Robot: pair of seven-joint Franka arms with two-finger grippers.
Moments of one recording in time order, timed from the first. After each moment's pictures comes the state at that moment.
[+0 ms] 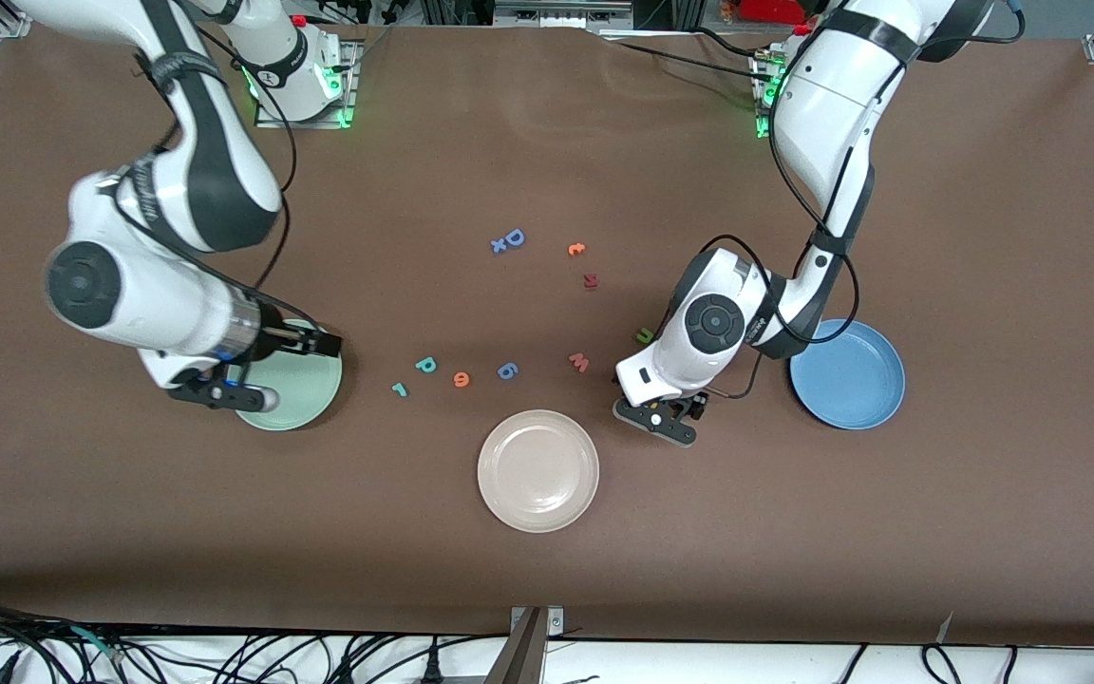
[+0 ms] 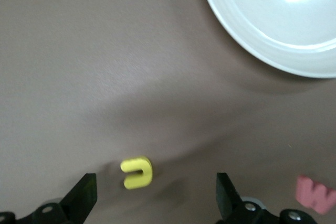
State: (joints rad) left arm -0.42 0.81 -0.07 -1.52 -0.01 2.42 -0.07; right arm 0.20 0.46 0.10 -1.52 0.11 1.88 0.43
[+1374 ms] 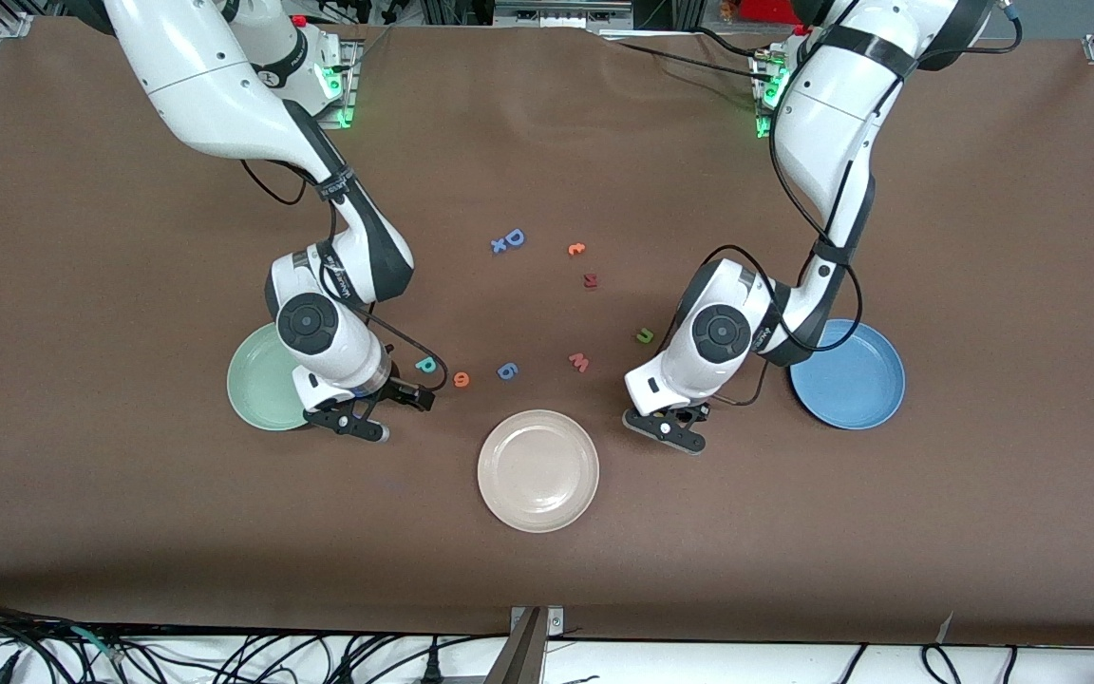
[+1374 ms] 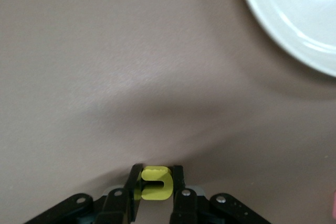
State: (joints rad) left arm -0.42 0.83 -0.04 -1.51 -0.01 2.38 -0.07; right arm 0.32 0.72 0.09 -1.63 -0.06 2.41 0.71
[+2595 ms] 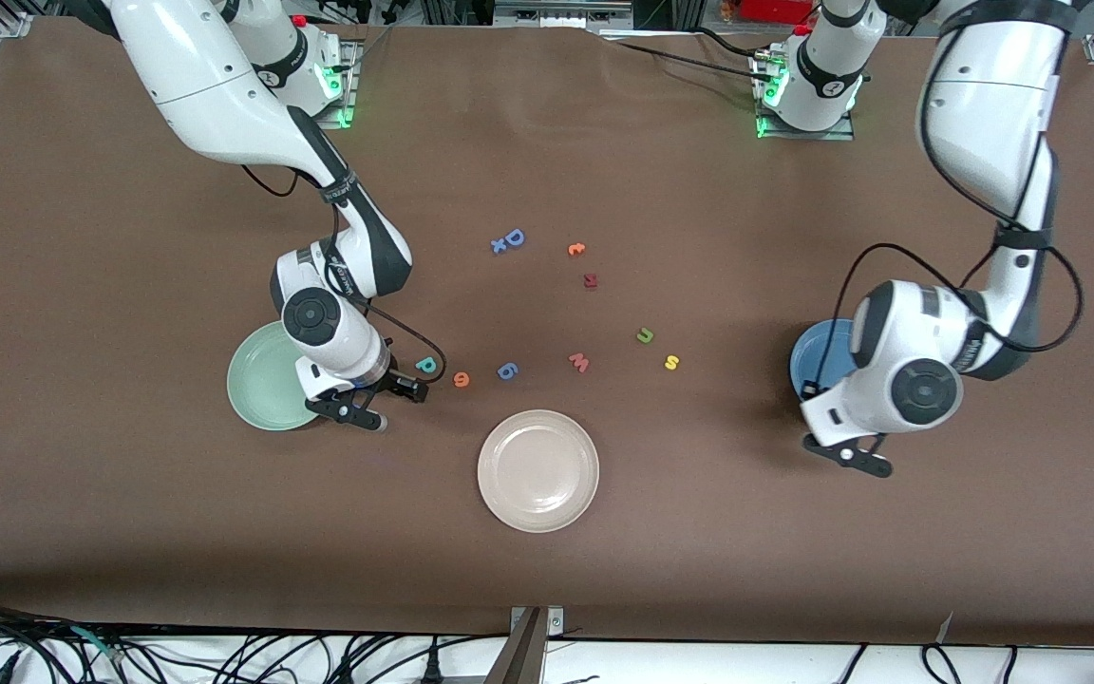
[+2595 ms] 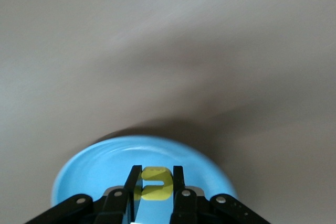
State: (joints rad) left arm -0.09 0.69 0.01 -1.55 0.12 2.04 0.22; right arm 0.32 0.72 0.08 -1.72 -0.06 2.49 0.72
